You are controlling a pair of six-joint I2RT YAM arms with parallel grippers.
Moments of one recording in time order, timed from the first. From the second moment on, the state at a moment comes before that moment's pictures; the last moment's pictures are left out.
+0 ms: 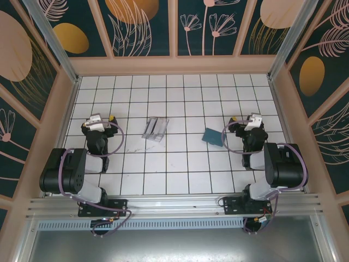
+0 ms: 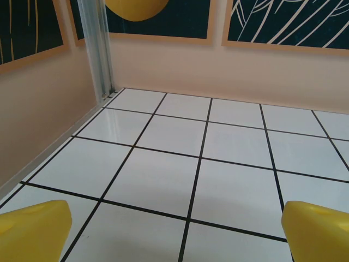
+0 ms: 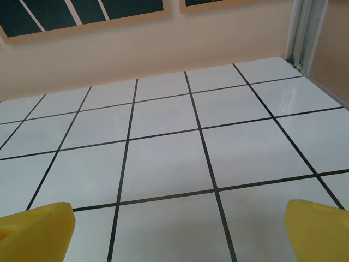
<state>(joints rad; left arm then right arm) -0.02 1.52 0.22 1.18 -0.22 -0.08 -0.04 1.53 0.23 1.12 -0.03 0.12</state>
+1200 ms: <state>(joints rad) -0.02 1.52 0.22 1.18 -0.22 -0.08 -0.06 1.00 0.50 0.35 0.22 0.56</state>
